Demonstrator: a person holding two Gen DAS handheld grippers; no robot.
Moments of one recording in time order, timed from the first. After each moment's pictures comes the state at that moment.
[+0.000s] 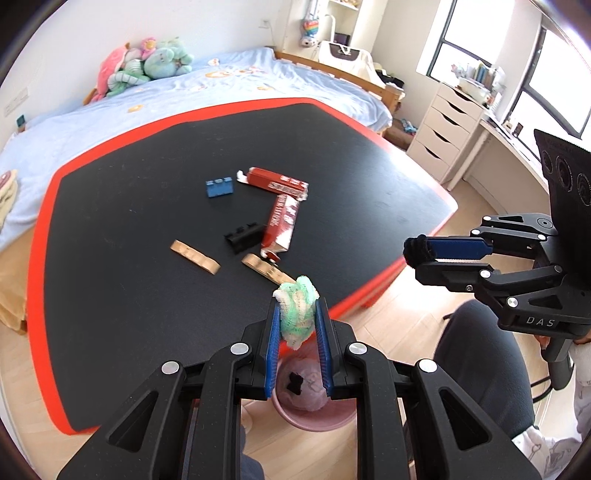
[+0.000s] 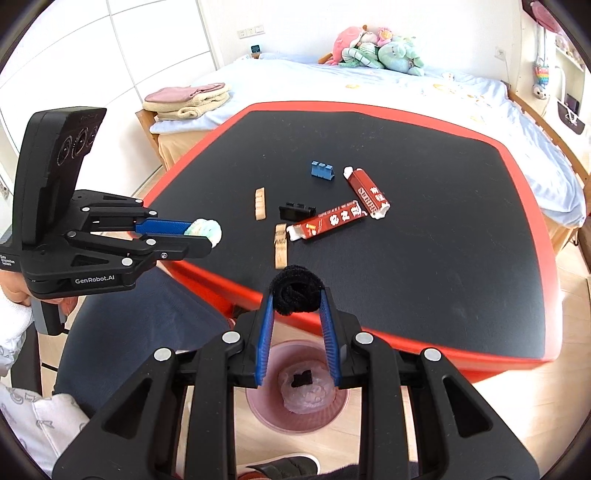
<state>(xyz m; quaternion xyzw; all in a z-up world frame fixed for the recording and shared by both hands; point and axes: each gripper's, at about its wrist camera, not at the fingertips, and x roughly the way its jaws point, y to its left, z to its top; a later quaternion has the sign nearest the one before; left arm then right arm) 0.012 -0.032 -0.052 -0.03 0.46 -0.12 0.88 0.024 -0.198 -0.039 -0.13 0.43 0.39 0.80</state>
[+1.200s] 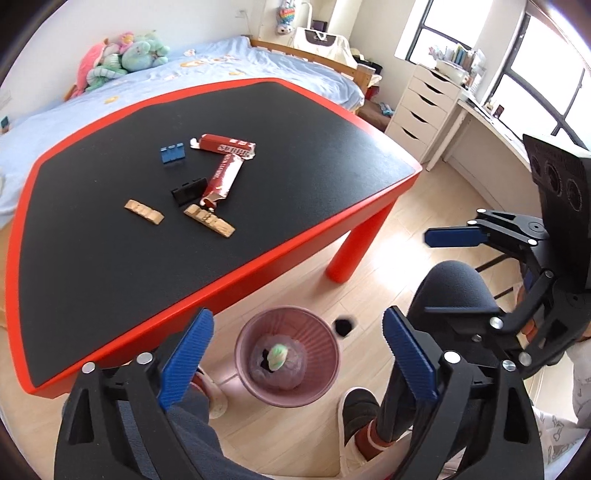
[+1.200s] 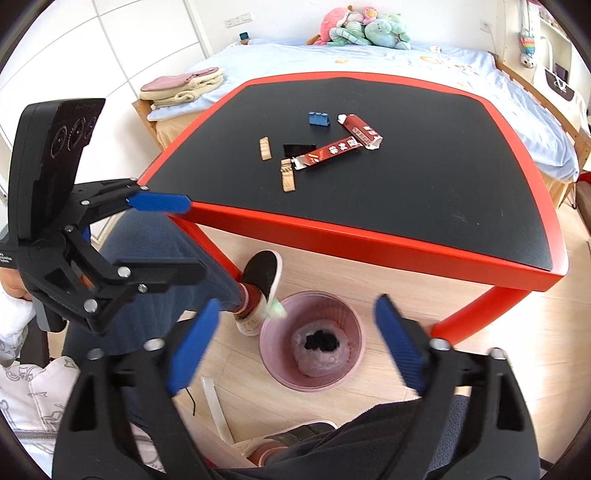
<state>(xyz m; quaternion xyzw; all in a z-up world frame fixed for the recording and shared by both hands) -0.026 -0.074 -0.072 -0.02 0.48 -0.14 0.87 -0.024 -0.238 -0.067 -0.11 0.47 0.37 0.80</state>
